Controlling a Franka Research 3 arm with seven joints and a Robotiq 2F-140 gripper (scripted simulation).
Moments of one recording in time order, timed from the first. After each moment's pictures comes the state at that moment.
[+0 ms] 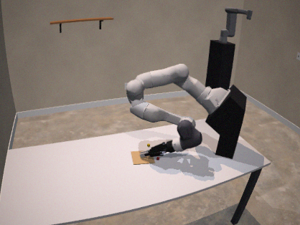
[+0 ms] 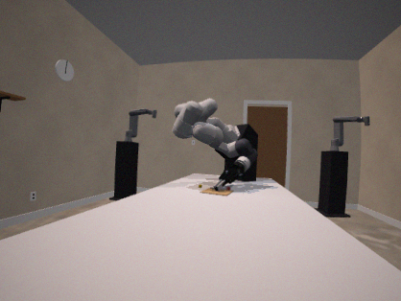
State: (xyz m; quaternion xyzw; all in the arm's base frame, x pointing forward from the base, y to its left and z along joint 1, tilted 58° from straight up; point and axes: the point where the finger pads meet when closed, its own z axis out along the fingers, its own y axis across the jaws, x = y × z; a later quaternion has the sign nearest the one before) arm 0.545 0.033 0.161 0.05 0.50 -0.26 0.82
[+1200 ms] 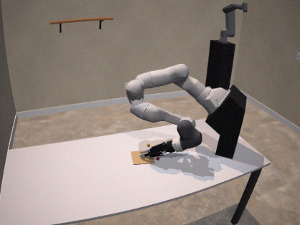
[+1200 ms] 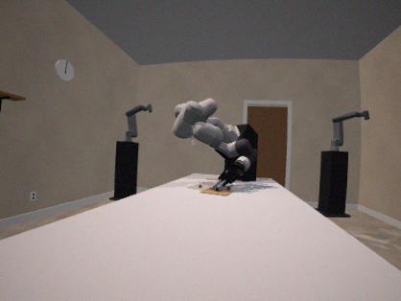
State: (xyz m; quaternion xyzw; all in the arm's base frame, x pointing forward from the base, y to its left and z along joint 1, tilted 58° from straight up) arm 0.545 0.033 0.161 0.05 0.50 -0.26 0.82
